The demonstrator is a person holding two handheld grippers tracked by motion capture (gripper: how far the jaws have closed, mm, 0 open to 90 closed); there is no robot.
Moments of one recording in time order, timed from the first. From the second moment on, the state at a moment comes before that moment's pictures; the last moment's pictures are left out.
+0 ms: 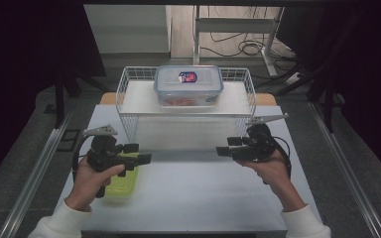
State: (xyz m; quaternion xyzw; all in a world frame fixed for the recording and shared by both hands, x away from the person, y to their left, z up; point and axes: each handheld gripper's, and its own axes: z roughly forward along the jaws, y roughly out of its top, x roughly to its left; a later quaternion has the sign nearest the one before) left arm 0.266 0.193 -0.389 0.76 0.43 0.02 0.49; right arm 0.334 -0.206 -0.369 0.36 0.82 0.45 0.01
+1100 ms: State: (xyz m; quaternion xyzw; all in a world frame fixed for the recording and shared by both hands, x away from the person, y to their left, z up) left arm 0.262 0.194 -0.430 0.78 0.45 0.03 0.44; right arm 0.314 -0.214 -0.417 0.36 0.84 0.40 0.00
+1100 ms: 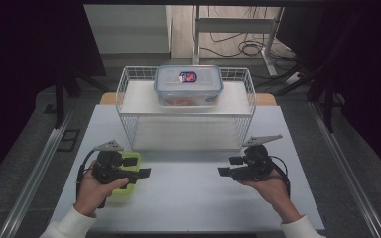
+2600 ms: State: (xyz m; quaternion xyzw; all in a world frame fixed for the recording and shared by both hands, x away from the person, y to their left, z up) left arm 0.332 0.304 -0.484 0.76 0.59 0.09 0.27; right arm 0.316 -0.214 -0.432 0.38 0.84 0.38 0.00
